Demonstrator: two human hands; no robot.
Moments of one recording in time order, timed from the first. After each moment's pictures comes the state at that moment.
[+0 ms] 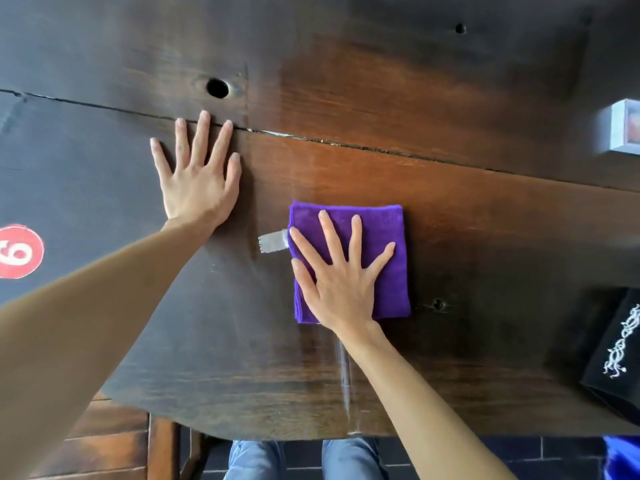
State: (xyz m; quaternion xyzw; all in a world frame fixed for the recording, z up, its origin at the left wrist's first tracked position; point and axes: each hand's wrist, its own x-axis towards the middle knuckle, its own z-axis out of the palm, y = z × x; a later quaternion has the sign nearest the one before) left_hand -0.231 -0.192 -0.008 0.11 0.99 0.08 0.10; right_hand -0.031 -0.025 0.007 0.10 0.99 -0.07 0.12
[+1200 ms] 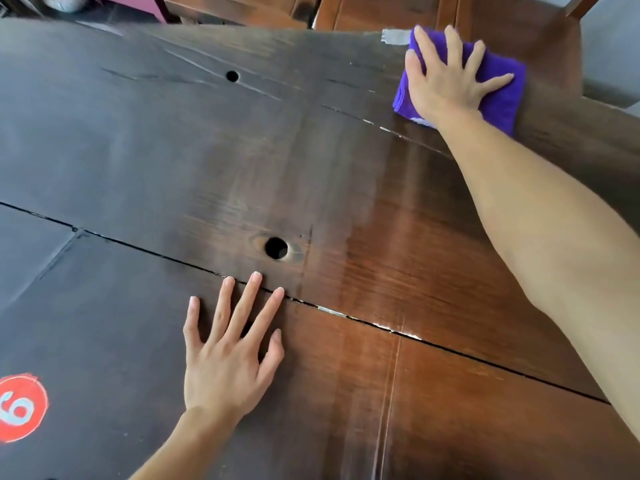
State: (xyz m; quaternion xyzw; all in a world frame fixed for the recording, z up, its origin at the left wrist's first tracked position) left_hand -0.238 -0.192 -0.012 0.11 0.99 0.05 0.06; right_hand -0.575 0.150 0.014 0.18 0.98 -0.09 0.06
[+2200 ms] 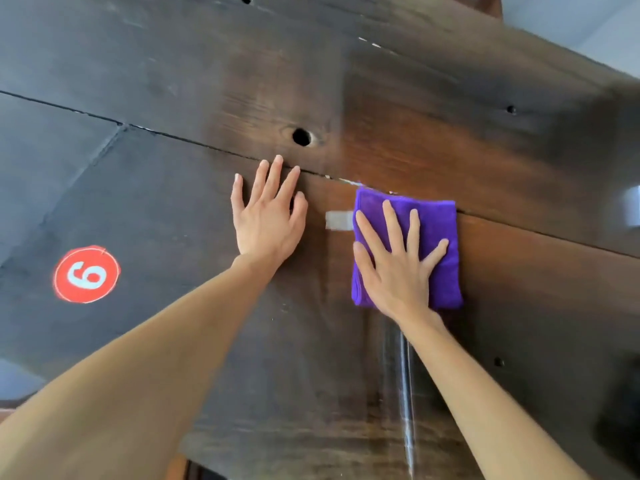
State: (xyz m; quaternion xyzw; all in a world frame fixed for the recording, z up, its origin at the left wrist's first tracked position) left_hand -0.234 -0.210 -0.004 0.10 0.97 0.21 0.08; right_hand -0.117 -0.021 0.004 0.12 0.98 -0.03 0.13
